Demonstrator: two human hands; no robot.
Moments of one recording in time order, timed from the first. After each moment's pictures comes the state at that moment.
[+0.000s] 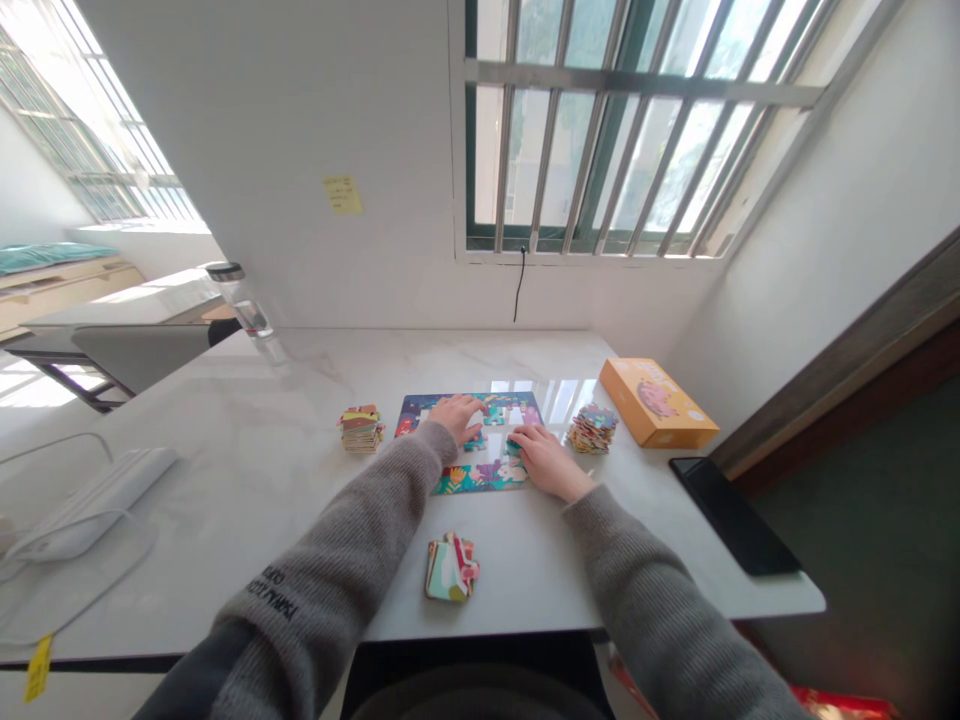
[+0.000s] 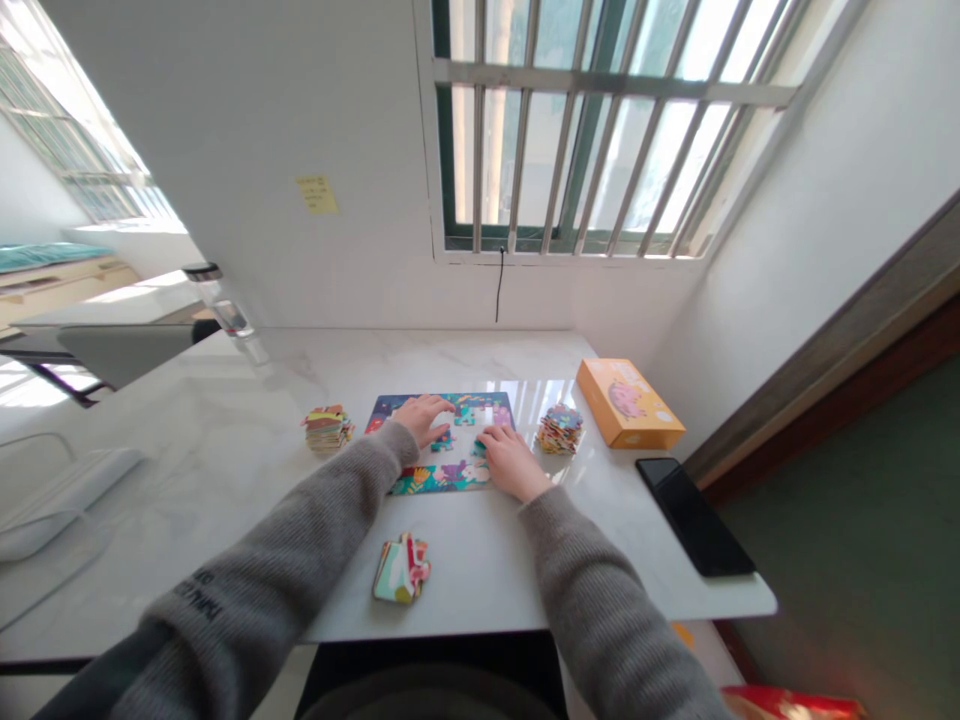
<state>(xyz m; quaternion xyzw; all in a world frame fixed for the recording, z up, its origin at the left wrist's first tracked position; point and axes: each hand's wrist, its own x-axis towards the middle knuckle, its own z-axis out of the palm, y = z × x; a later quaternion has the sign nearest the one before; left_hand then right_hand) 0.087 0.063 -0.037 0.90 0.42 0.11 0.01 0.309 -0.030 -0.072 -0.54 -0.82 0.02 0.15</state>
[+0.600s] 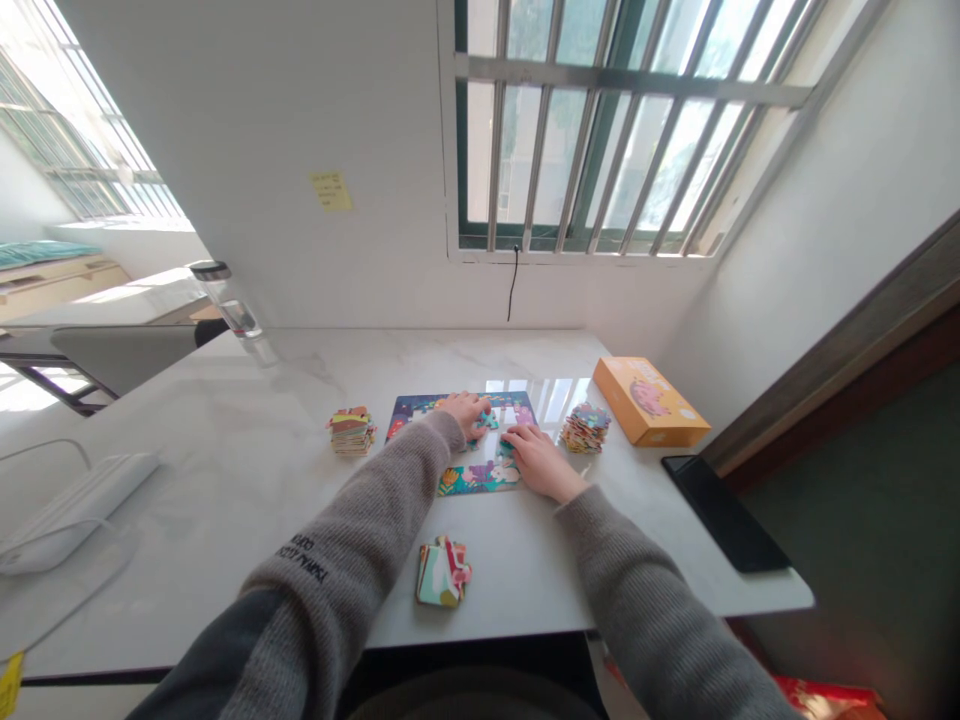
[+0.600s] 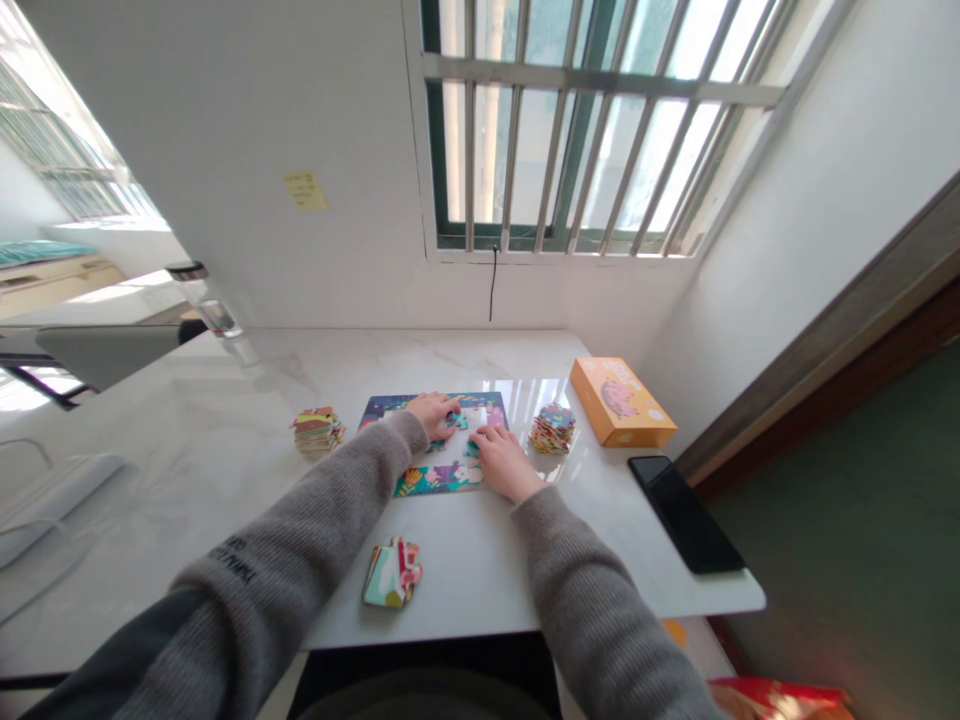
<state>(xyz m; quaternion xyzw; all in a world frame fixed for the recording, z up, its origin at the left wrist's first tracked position) 0.115 0.097 -0.052 0.93 0.37 0.07 0.00 0.308 -0.032 -0.069 -0.55 -0.82 0.02 0.15</state>
